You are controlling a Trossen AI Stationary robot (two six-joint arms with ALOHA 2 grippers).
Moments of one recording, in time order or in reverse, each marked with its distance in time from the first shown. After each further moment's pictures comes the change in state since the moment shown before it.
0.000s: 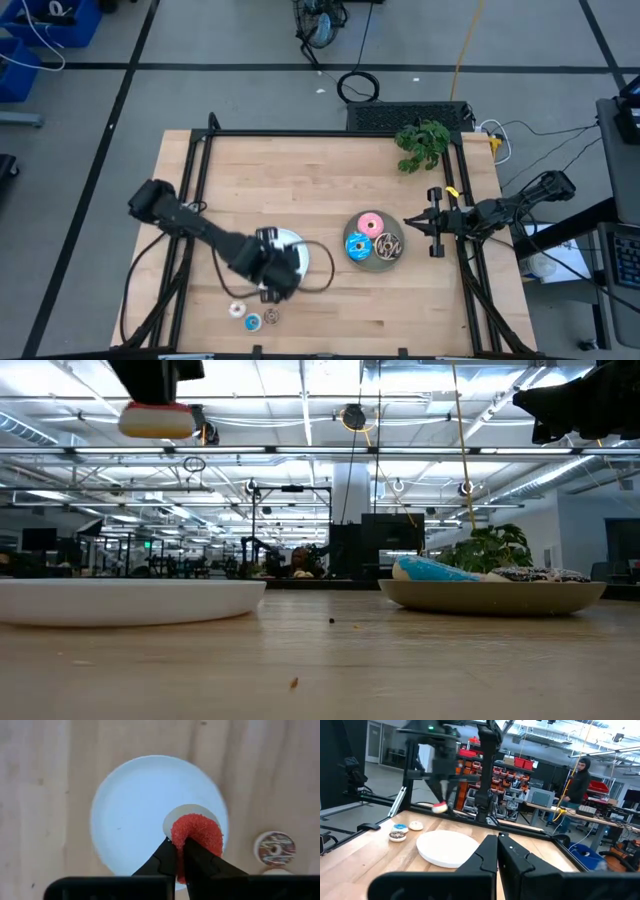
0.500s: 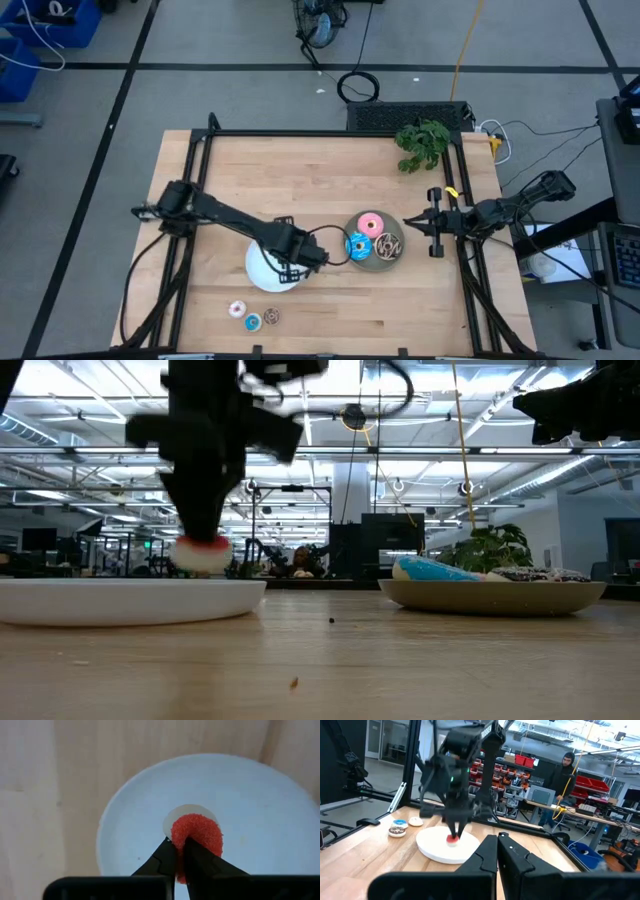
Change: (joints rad) left arm 0.193 0.173 -0.096 0.115 0.069 0.184; right arm 0.000 0.000 0.000 -0.016 0.002 -0.007
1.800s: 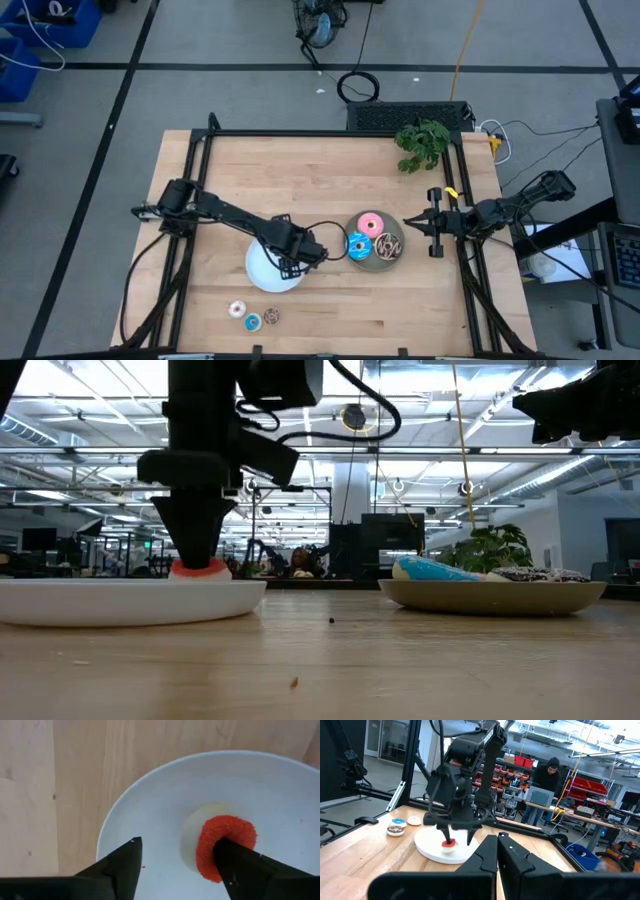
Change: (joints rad) left arm 0.031 -0.006 -0.081 0.066 -0.012 -0.052; right arm 0.000 0.001 0.000 0.002 0.001 -0.018
